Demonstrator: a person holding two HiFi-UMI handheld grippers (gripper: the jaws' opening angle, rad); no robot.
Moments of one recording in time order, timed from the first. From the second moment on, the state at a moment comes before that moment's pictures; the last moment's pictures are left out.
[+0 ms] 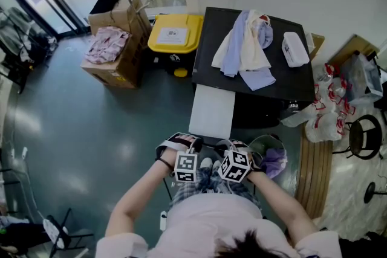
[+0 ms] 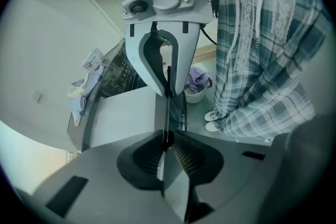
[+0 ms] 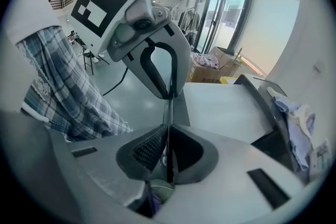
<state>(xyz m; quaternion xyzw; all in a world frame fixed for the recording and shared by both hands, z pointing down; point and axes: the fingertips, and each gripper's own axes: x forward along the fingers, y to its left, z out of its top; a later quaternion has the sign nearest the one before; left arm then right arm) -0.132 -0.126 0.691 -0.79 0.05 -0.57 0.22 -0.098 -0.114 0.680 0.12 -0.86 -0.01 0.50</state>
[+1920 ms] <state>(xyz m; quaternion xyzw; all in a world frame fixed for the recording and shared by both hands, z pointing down) -0.106 -0.331 0.420 -0.87 0.48 -0.05 -0.01 0.170 -0.265 0.409 0.69 -0.72 0.01 -0.02</state>
